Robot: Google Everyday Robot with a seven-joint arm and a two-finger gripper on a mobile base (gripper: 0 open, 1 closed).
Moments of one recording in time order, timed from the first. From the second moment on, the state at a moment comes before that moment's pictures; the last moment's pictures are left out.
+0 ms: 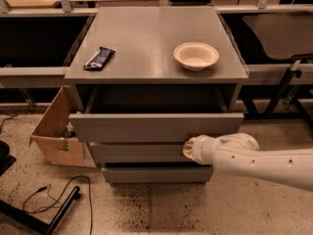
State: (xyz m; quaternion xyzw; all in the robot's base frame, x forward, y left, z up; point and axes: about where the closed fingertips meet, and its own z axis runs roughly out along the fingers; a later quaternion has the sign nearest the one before) arm 0.607 -0.132 0.557 -0.61 0.69 -0.07 0.37
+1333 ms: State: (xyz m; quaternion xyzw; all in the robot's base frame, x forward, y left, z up) arm 0.625 -0.130 0.565 -0.63 0.68 -0.09 0.37
